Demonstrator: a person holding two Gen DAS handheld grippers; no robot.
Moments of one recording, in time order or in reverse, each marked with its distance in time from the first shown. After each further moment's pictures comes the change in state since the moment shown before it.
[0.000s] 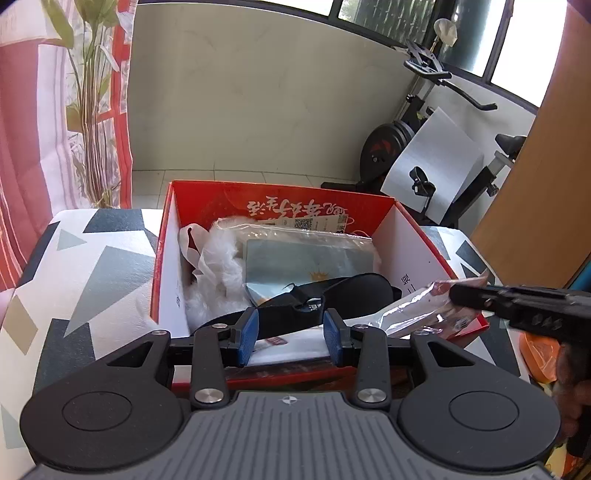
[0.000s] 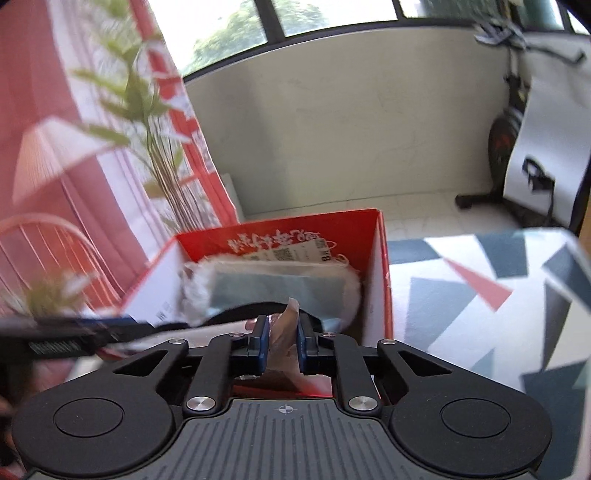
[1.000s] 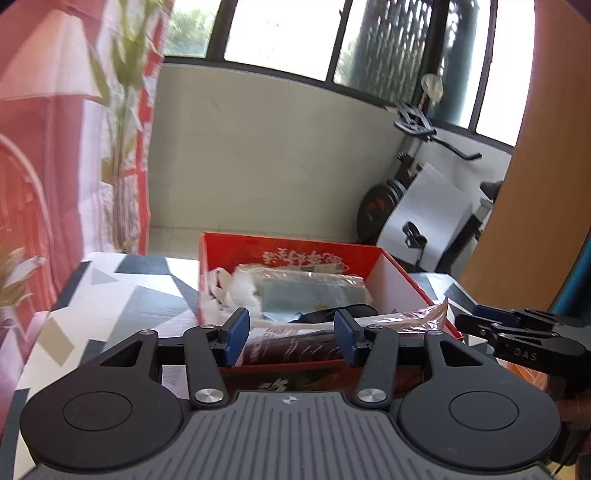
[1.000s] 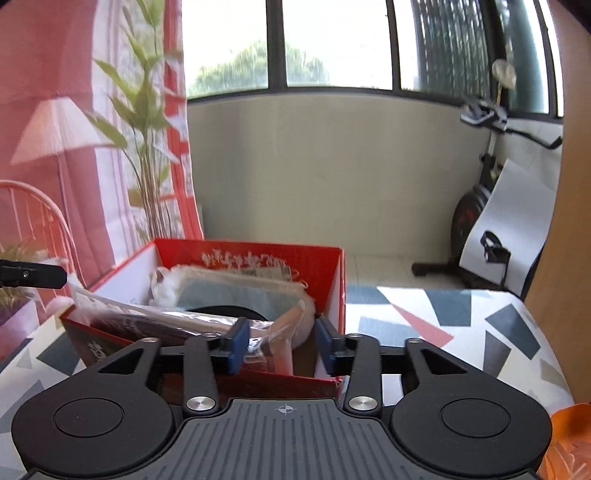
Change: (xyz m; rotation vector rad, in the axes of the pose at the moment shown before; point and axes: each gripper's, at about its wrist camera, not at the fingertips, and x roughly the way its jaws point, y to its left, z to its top) left arm -0.078 0.009 -0.033 0.012 -0.233 0.016; right arm -0.055 0.015 -0.046 -0.124 -0.220 -0.126
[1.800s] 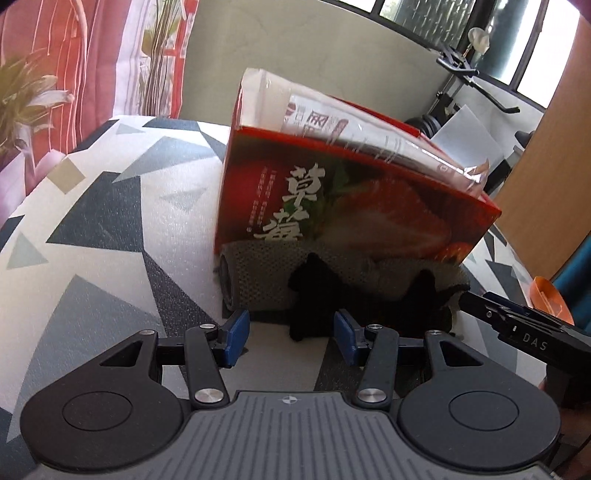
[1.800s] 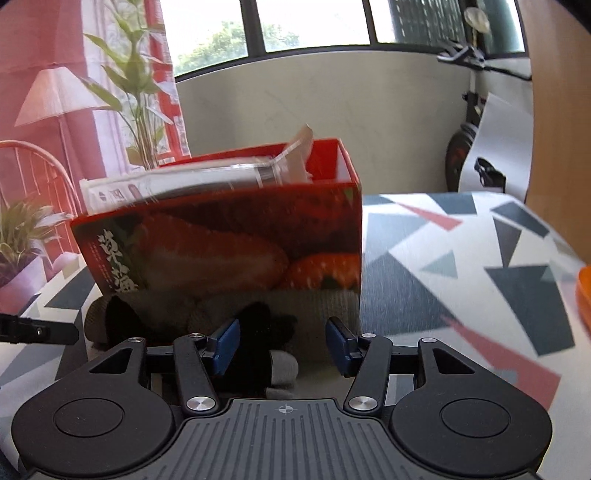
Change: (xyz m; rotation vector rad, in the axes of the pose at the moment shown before) left arm 0.015 0.017 -0.112 -0.131 0.246 0.044; right arm -0.006 0.017 -0.123 0.143 0.115 0.003
